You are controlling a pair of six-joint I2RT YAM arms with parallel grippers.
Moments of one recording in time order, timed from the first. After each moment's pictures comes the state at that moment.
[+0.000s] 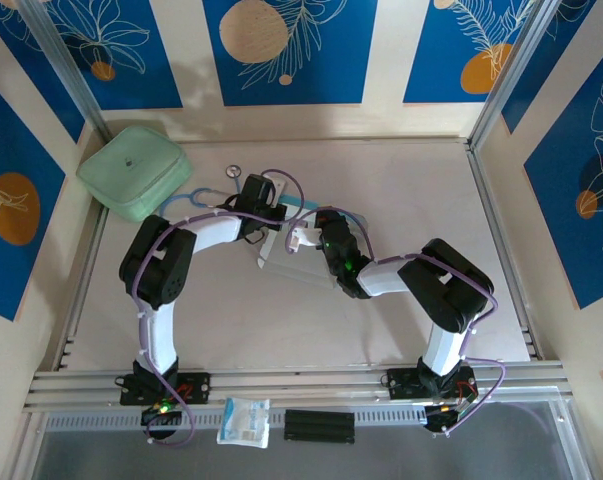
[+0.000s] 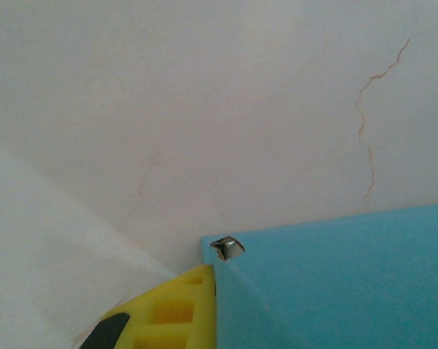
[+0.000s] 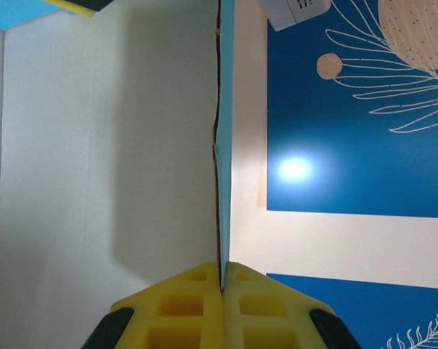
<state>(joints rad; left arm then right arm) -0.49 1.99 1.26 -0.04 0.06 -0.12 0.73 1.77 0.70 0.86 0.54 -1.39</state>
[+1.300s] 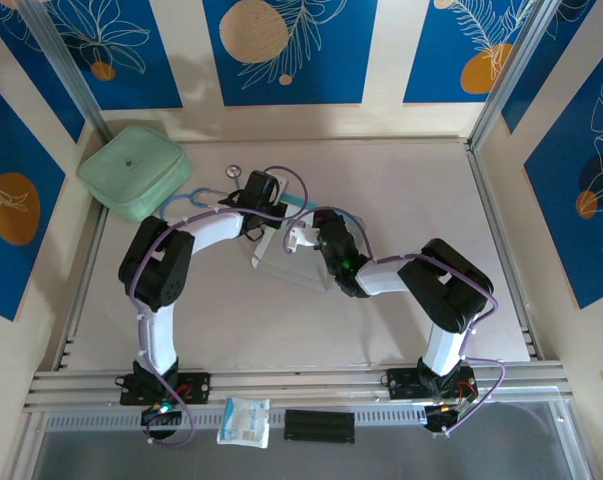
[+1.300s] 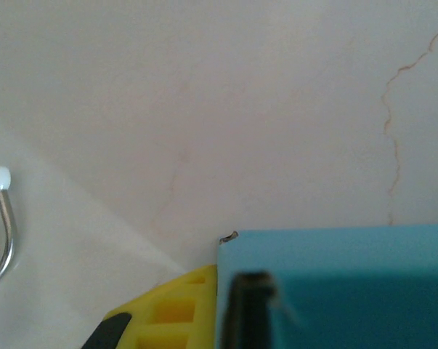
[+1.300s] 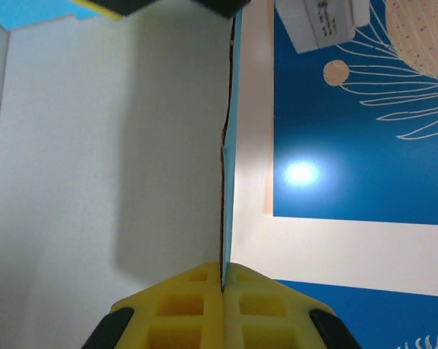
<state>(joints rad) -0.51 1.99 1.33 -0.15 -0.05 -0.08 0.74 1.77 0.73 0.81 0.54 -1.36</state>
